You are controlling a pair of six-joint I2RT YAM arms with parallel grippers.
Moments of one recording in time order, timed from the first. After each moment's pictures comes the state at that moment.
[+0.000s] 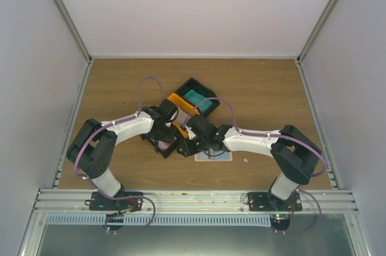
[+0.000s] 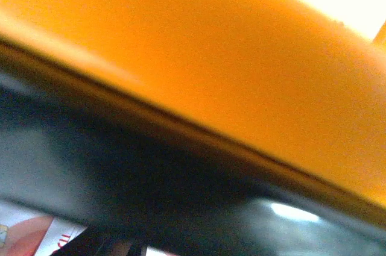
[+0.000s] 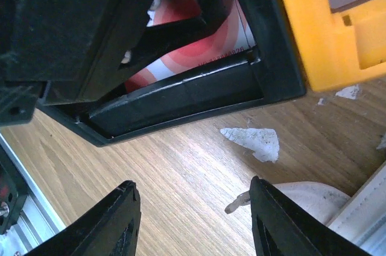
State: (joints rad) left arm -0.58 1.65 0.96 -0.64 -0.01 -0.33; right arm 0.95 1.65 0.93 -0.23 -0.26 0.54
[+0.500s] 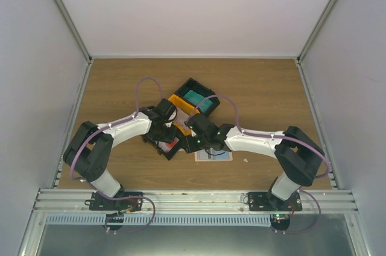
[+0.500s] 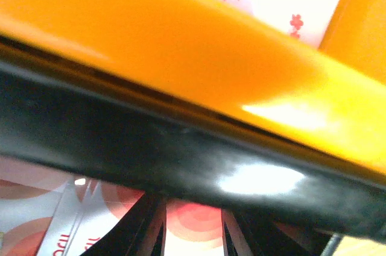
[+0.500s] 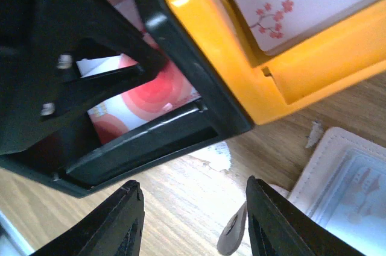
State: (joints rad) left arm -0.57 1.61 0.94 -0.64 0.08 -0.33; right arm 0.95 1.63 0.94 -0.26 -0.13 0.59
